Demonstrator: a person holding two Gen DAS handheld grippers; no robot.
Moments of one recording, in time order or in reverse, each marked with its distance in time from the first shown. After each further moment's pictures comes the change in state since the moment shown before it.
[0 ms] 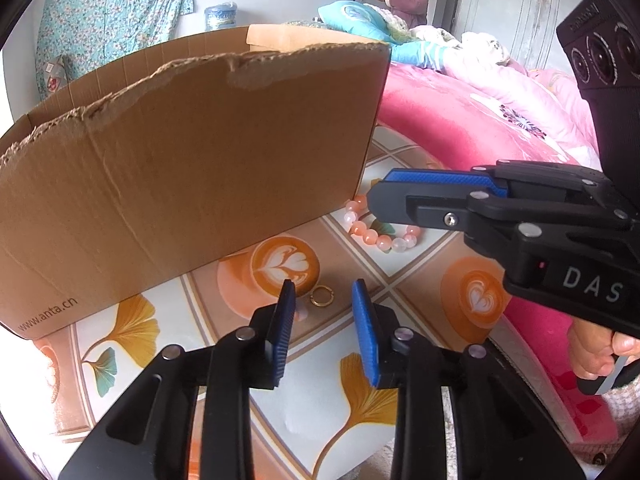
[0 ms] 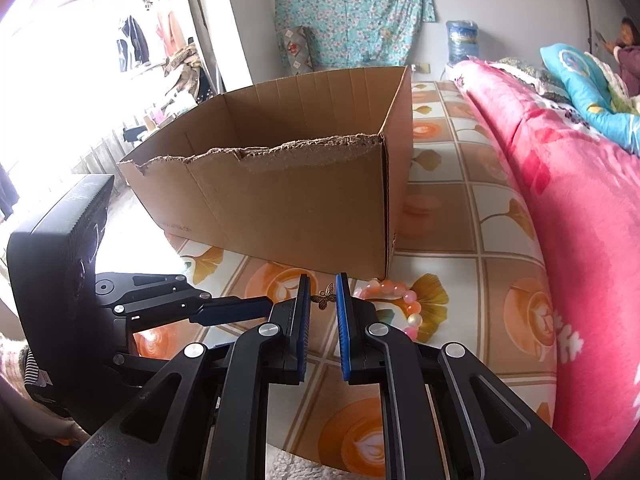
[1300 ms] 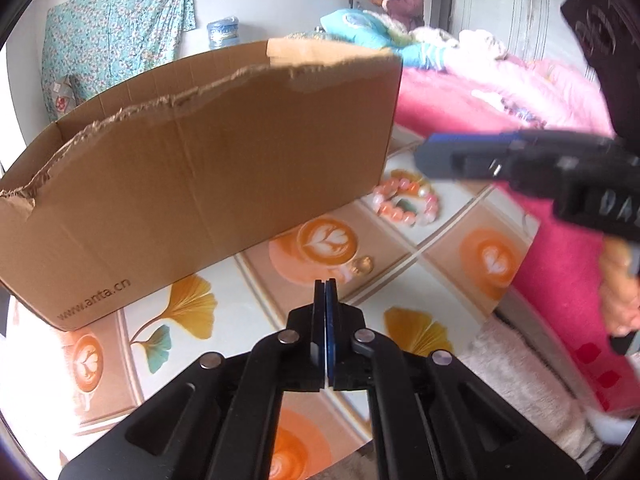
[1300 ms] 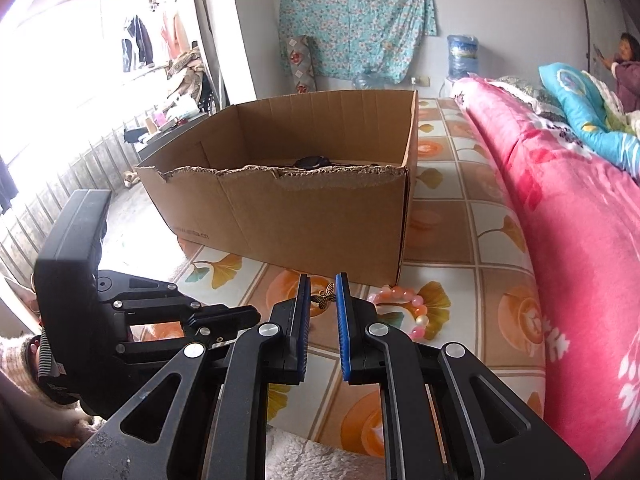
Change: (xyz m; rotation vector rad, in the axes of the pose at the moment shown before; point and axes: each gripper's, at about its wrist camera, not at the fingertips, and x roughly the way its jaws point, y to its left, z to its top) left arm -0.023 0.014 -0.014 0.034 -0.044 0.018; right arm -0.016 0.024 0.001 -0.025 -0.034 -0.027
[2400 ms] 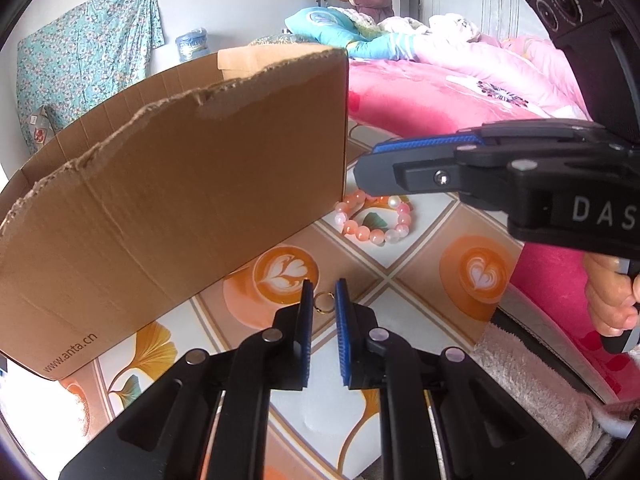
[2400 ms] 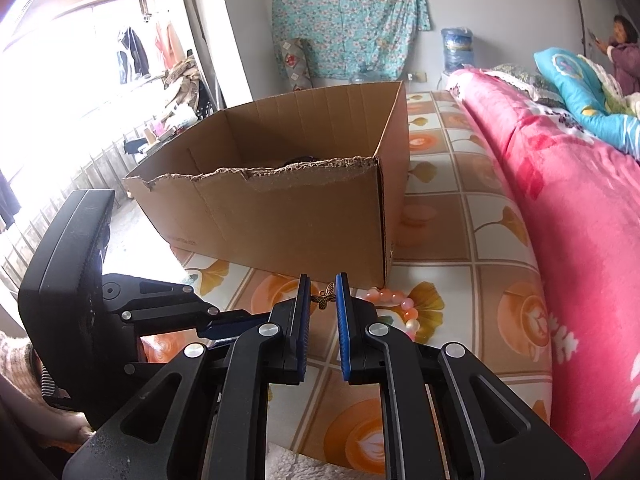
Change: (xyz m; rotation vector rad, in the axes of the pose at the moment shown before) left arm 0.015 -0.023 0.014 0.117 0.006 -0.014; right arm 0.007 -0.017 -0.001 0.037 -0.012 0.024
